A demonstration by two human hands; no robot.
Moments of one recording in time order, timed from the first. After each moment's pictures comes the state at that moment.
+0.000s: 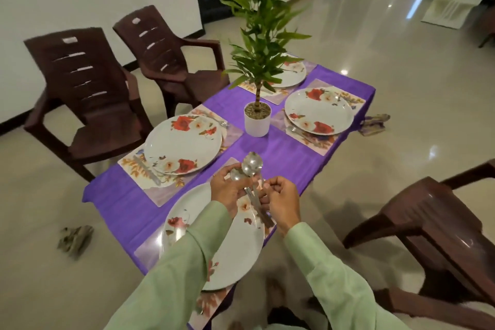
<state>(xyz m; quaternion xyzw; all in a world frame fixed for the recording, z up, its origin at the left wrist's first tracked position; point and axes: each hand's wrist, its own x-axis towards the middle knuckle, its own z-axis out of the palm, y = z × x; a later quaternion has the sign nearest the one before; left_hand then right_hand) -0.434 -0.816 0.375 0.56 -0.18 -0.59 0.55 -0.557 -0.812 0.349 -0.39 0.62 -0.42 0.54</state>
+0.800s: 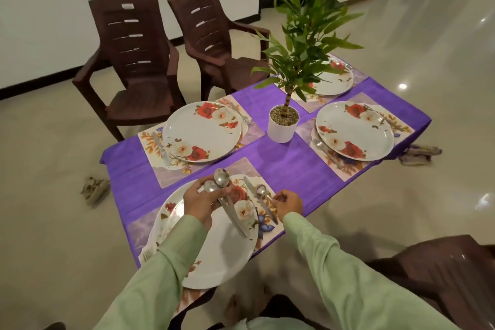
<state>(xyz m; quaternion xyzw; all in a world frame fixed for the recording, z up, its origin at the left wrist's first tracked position) -0.410 -0.815 0.336 0.60 -0.05 -0.49 0.63 -0.590 -0.925 0.218 -0.56 0.70 -0.16 0.42</state>
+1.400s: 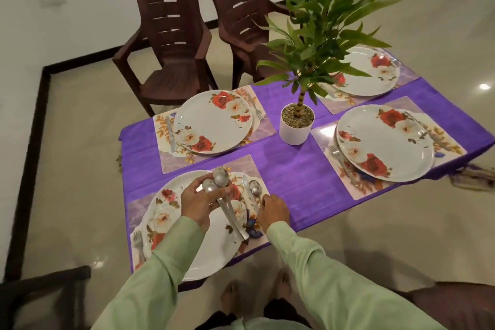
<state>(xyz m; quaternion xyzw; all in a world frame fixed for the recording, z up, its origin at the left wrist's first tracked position) -0.460 -0.847 0.331 0.64 0.00 -0.41 0.65 -0.590 -0.954 0.194 -0.82 0.51 0.06 0.25</state>
